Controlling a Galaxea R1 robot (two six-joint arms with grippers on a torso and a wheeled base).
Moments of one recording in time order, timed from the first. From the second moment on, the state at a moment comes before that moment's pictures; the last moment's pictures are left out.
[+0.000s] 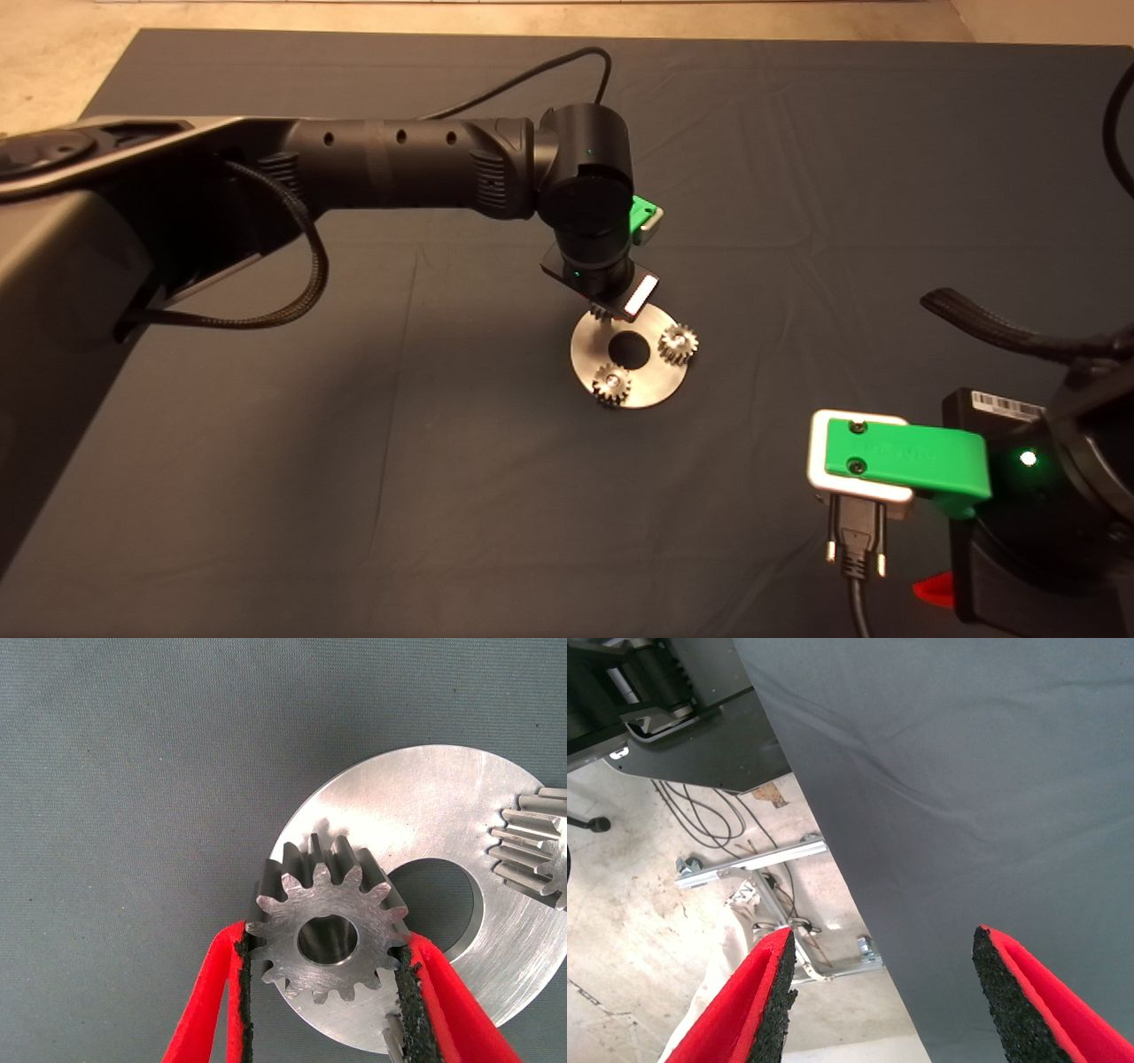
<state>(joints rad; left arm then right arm) -0.40 2.94 -1.36 0.46 1.37 -0.96 0.81 2.65 -0.38 0.29 -1.52 1.10</state>
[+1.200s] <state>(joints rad) -0.39 2.93 -1.37 0.47 1.32 -0.98 0.83 2.65 -0.38 0.29 -1.52 1.10</state>
